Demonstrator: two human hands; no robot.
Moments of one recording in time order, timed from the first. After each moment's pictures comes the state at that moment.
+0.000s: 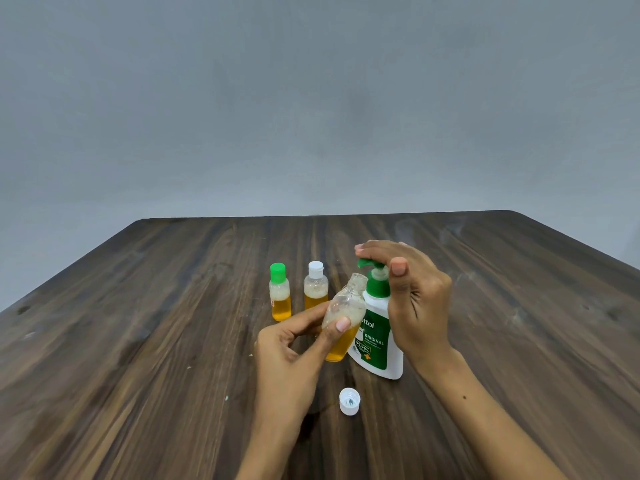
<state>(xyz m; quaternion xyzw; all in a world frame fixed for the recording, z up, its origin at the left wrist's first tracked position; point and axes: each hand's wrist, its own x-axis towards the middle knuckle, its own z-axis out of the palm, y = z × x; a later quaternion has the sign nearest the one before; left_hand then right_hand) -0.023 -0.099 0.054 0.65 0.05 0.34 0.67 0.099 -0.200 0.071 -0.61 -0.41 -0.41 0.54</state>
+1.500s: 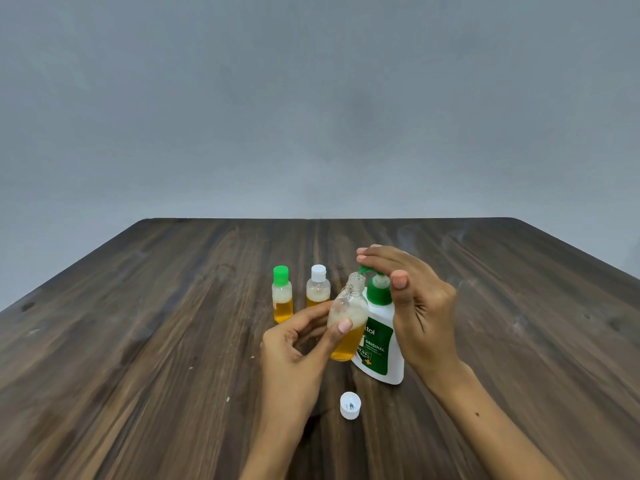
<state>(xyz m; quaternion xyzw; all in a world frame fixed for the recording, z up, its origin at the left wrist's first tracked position) -0.015 -0.096 0.046 0.64 0.03 0.36 0.68 0.093 -0.207 0.071 -0.62 -0.45 -0.37 0.53</state>
